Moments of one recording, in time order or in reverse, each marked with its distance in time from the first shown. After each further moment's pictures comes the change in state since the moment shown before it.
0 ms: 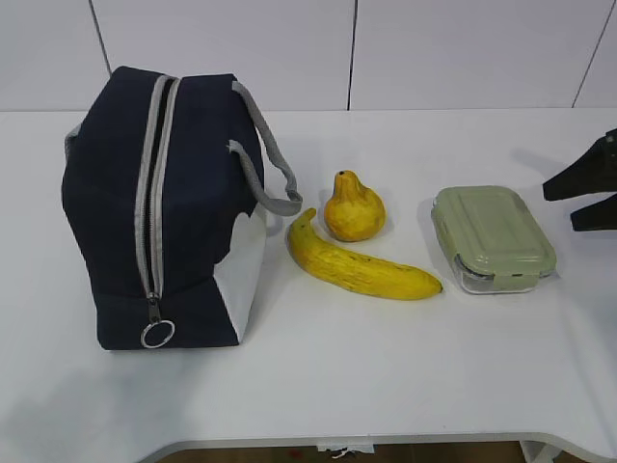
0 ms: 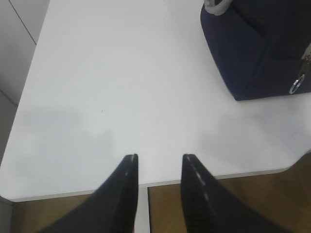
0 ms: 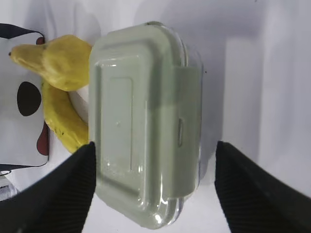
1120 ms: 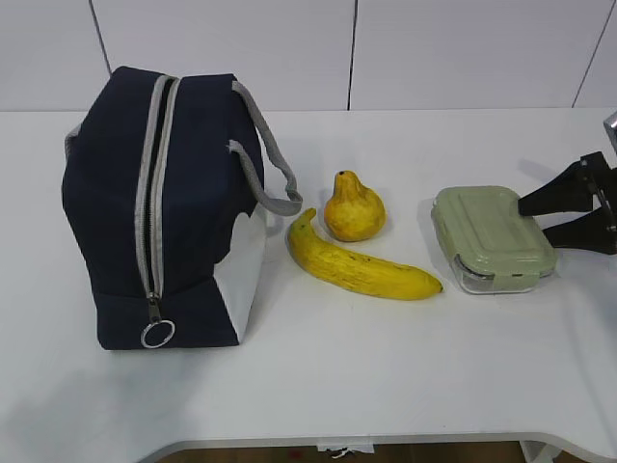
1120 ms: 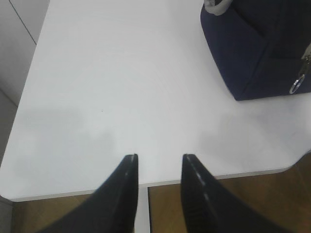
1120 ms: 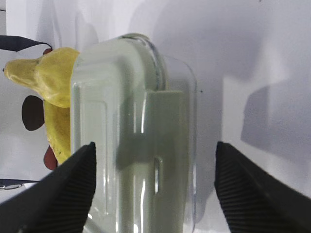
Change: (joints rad) left arm 0.000 0.000 0.000 0.000 0.000 0.000; right arm 0.004 0.140 -0.002 0.147 -0.004 -0.115
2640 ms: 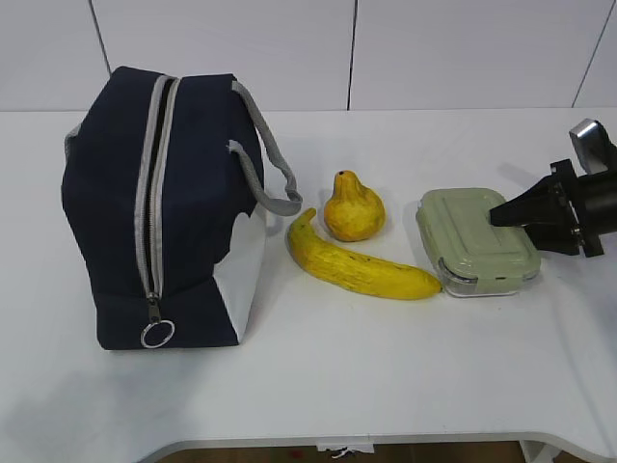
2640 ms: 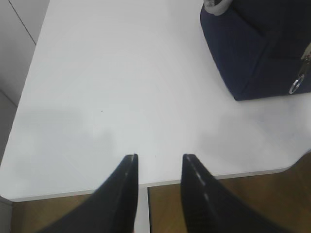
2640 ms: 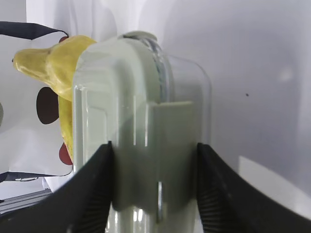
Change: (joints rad) left arm 0.000 0.000 0.000 0.000 0.000 0.000; right arm 0.063 0.053 -0.004 0.052 0.017 -0.023
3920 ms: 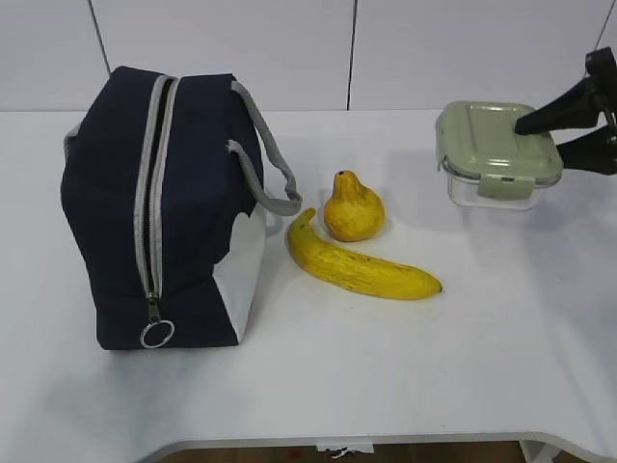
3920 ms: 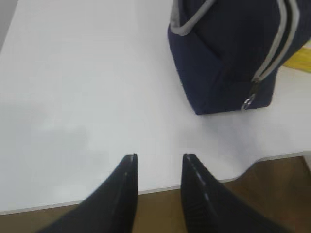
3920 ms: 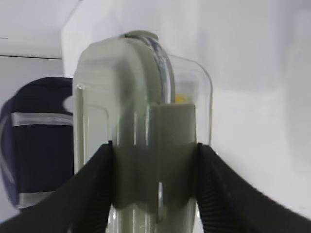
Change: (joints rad) left arm 0.000 0.087 -0.093 -0.111 0.009 0.000; right arm 0.028 -0.314 0.005 -0.006 -0.036 0.386
